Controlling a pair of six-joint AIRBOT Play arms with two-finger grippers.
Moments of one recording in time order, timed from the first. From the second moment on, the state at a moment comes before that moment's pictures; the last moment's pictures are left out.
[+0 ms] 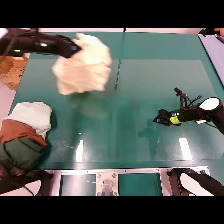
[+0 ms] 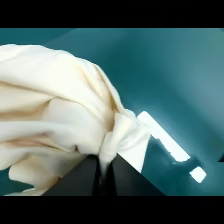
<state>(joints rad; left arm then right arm) -0.19 -1.33 1.58 0.77 -1.07 -0.99 -0.15 -1.05 0.69 -0.95 1.18 1.38</state>
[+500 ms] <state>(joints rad) -0.41 -1.51 1.54 0.77 -1.09 -1.19 -0.19 -1.05 0.90 -0.95 1.30 1.43</state>
